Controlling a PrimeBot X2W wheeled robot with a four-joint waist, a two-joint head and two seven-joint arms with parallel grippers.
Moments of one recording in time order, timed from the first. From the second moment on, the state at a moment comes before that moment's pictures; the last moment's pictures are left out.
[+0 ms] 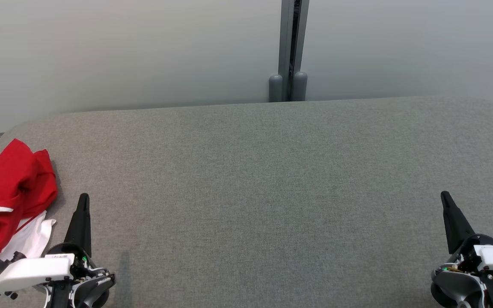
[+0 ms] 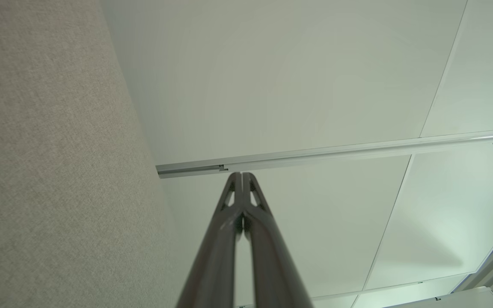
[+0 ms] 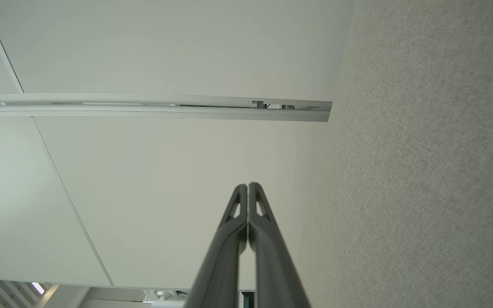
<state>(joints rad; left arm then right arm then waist) -0.10 0.05 0.11 0.24 -1.61 -0.13 0.11 -0.11 -0.05 -0.11 0.24 1.61 0.13 0.11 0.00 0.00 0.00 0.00</state>
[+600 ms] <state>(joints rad) -0.10 0.05 0.11 0.24 -1.61 -0.13 0.11 -0.11 -0.05 -0.11 0.24 1.61 0.13 0.11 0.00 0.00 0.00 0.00</state>
